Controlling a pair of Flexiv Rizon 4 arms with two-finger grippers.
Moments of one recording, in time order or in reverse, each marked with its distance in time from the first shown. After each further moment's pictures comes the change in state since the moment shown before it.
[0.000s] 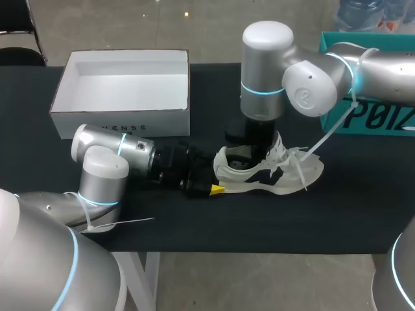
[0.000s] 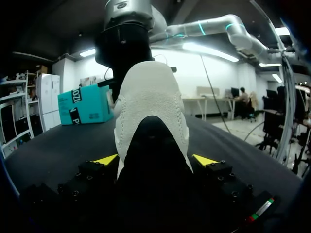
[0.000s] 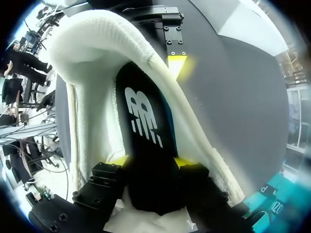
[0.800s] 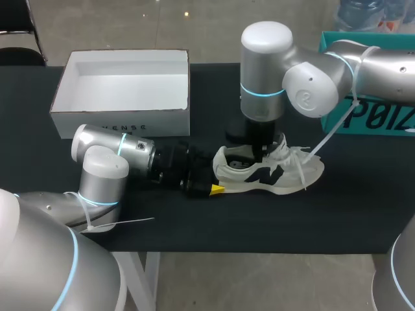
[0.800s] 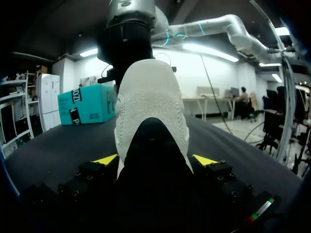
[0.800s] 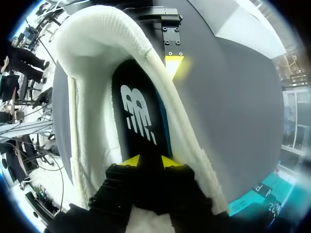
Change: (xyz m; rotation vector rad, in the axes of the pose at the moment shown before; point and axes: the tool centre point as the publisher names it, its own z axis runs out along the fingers) left arm 0.000 0.000 0.000 0.000 0.000 0.000; right arm -0.007 -0.002 -0.006 0.013 -0.058 -0.013
